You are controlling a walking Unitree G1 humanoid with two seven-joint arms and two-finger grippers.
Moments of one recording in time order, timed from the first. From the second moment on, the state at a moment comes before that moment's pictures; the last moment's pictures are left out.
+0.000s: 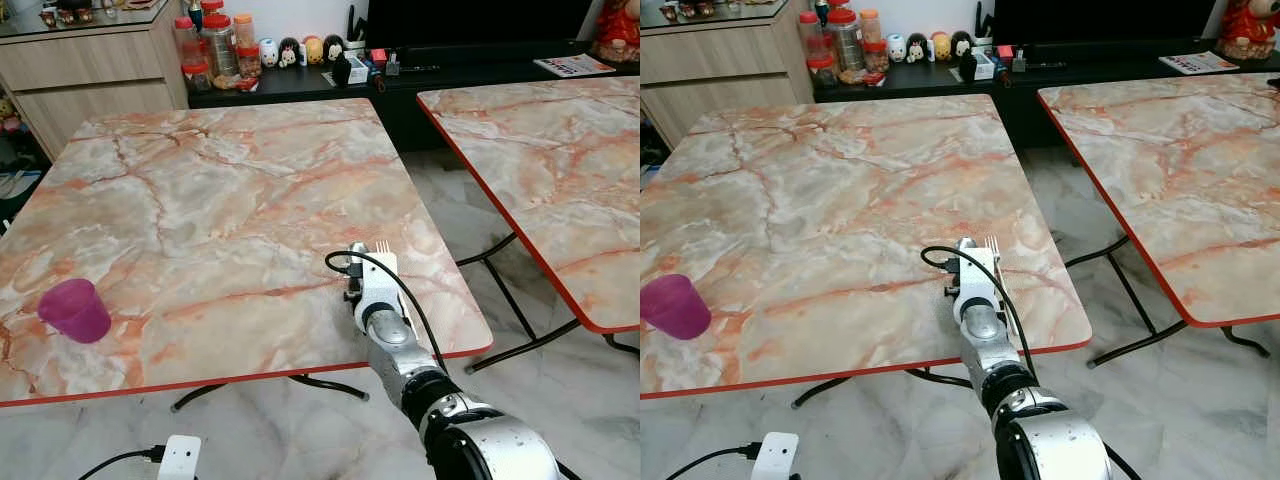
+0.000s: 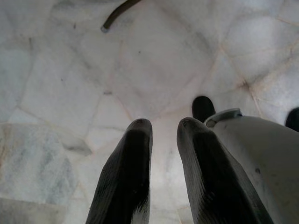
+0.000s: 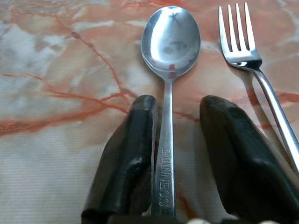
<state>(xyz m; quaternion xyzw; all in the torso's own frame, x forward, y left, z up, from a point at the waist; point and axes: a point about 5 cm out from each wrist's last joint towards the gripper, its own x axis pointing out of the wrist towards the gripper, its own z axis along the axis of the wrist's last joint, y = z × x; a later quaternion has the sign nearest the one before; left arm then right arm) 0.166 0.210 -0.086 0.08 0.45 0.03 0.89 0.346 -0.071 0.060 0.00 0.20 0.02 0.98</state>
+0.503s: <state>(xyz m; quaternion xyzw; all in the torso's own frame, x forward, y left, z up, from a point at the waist) 0.166 0.209 -0.087 0.08 0.45 0.03 0.89 0.346 -0.071 0.060 -0.01 0.20 0.02 0.98</state>
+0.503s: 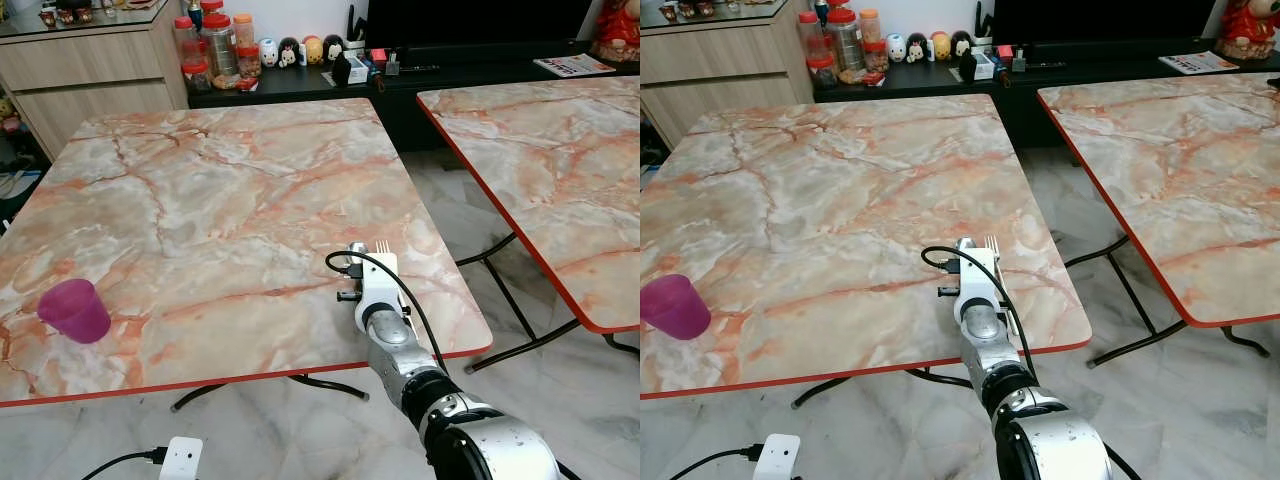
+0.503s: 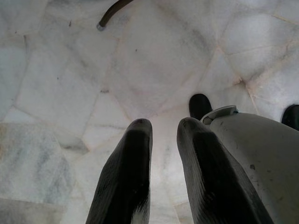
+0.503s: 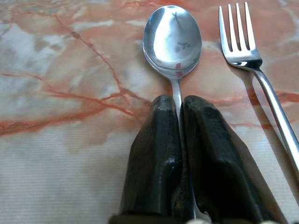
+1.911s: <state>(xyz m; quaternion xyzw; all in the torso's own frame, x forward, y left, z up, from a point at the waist) 0.170 0.211 -0.084 0.09 0.45 0.06 0.89 0.356 -0.072 0.117 0.02 -0.05 0.10 0.99</state>
